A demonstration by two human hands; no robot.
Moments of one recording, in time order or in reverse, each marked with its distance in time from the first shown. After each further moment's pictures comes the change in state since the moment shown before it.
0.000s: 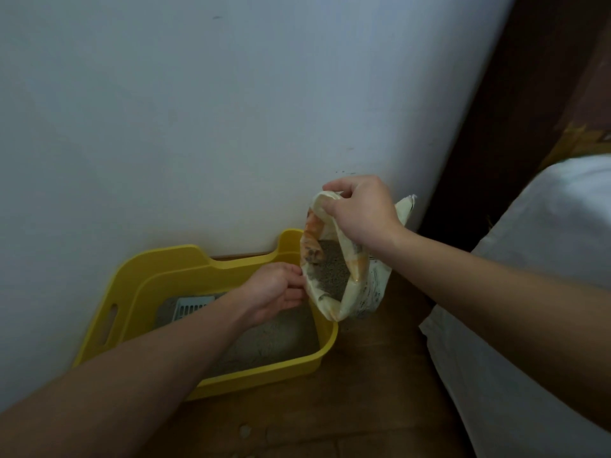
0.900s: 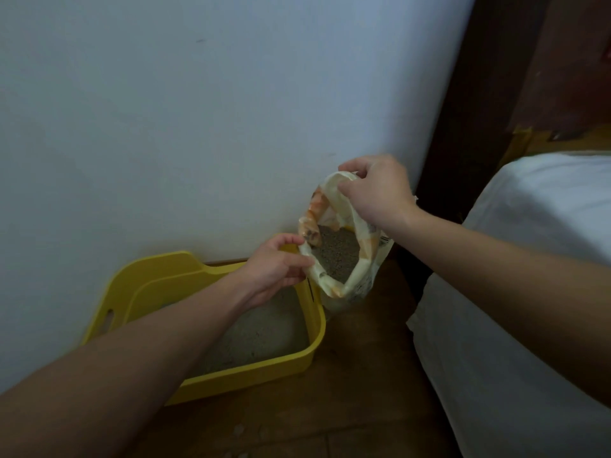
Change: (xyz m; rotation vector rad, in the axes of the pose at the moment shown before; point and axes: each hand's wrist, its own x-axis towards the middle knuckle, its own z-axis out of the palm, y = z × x) left_hand -0.024 0.041 0.032 -0.076 0.020 0.163; right_hand 0.008 0.006 -0.056 -0.057 0.127 -0.069
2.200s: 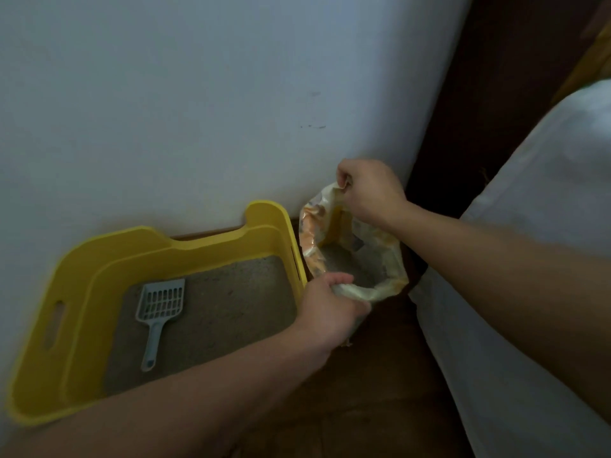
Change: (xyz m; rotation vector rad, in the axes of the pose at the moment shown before) left_hand 0.005 -0.095 0.088 0.287 0.101 -0.128; right_hand 0.032 0.126 0.070 -0.389 -0.239 -0.131
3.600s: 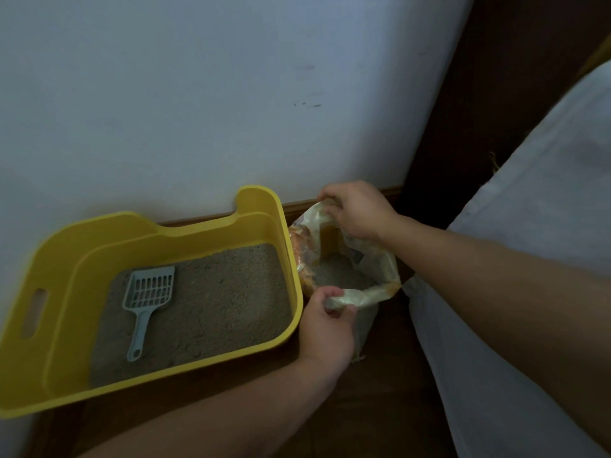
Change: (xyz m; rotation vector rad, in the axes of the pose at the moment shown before) left_hand -0.004 -0.040 0.037 -0.154 0.210 -0.039; right_hand -0.014 0.032 0.051 0.030 -0.220 -0.111
